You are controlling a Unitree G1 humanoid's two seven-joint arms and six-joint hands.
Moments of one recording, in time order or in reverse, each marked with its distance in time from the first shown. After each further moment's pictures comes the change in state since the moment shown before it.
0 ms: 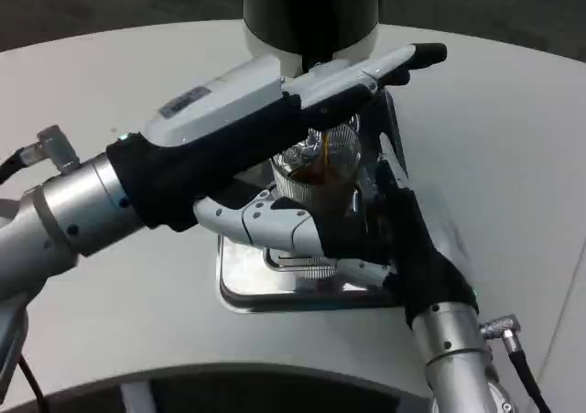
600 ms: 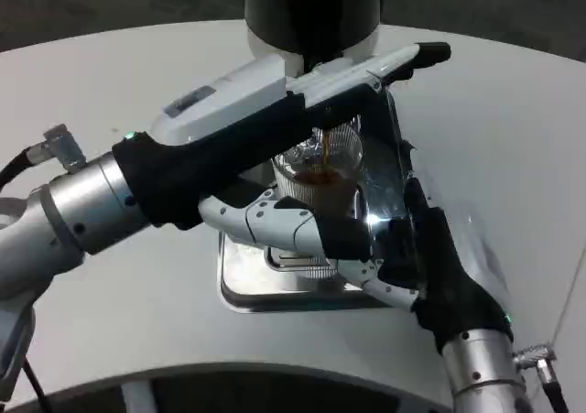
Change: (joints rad) left arm -0.011 -0.014 -0.005 0.016 0.006 -0.010 -0.002; right arm 0.132 0.001 -0.010 -0.156 -0.101 0.049 0.033
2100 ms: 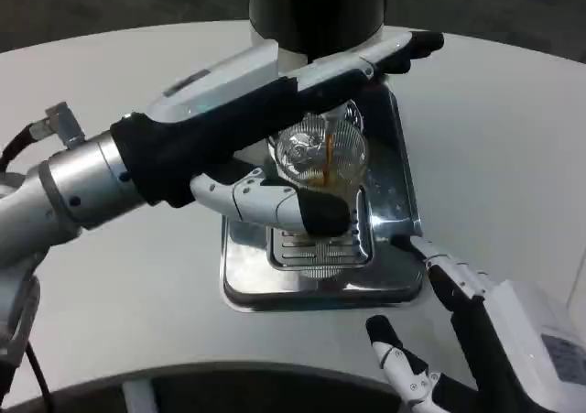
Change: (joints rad) left arm -0.100 -0.024 0.013 0.180 -0.052 -0.082 -0.108; right arm 0.592 -0.079 0.062 -0.601 -0.394 -0.096 0.221
